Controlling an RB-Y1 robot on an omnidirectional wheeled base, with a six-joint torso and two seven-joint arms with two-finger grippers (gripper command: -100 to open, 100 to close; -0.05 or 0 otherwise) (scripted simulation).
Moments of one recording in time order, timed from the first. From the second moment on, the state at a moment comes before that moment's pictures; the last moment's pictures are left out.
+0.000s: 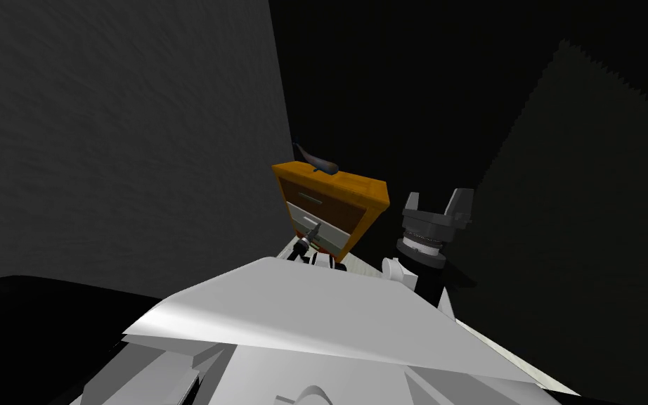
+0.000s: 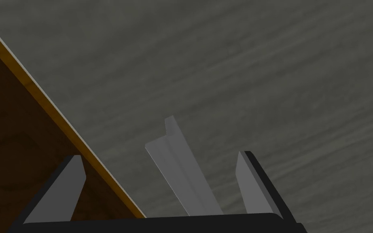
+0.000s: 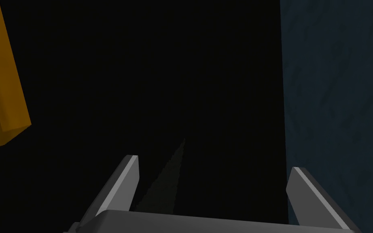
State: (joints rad) left arm 0.23 0.10 -0.35 -1.39 -0.24 -0.34 -0.16; right arm 0.46 -0.01 -0.07 -2.40 0.10 -0.58 -0.16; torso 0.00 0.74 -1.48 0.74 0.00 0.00
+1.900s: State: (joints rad) left arm 0.20 0.17 -0.35 -1.37 -0.27 -0.35 -0.07; right arm 0.46 -0.01 -0.07 -2.40 0.10 -0.58 -0.16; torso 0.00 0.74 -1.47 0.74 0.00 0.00
